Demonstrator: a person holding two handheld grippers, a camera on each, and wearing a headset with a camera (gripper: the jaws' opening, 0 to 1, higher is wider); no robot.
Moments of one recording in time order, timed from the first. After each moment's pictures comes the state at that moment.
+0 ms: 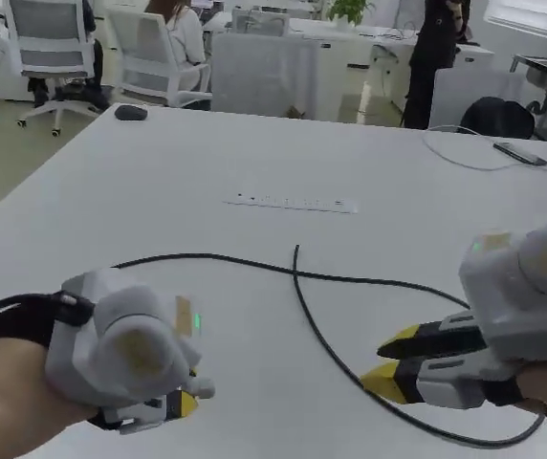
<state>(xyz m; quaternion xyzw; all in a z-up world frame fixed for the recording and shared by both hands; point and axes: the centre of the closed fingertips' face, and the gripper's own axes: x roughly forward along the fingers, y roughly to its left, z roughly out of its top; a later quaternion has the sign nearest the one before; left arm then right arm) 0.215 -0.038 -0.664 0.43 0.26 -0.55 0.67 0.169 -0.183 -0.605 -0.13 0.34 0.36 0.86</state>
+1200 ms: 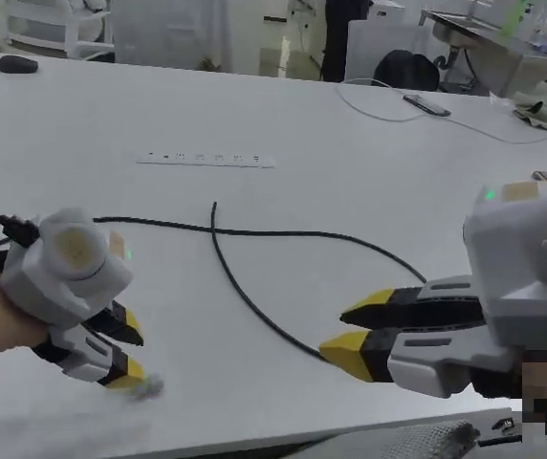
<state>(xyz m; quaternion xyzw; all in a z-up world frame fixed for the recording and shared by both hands) 0.226 -0.059 -0.682 0.33 0.33 -0.61 0.64 0.134 -0.186 -0.576 -0.10 0.33 0.32 0.88</state>
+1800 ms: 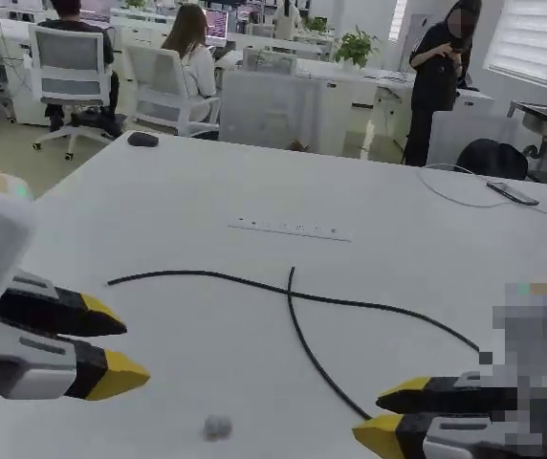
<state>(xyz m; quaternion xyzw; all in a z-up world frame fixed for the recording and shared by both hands) 0.165 0.033 -0.556 0.15 0.28 -0.44 0.84 0.117 -0.165 -0.584 -0.07 0.35 0.36 0.87</state>
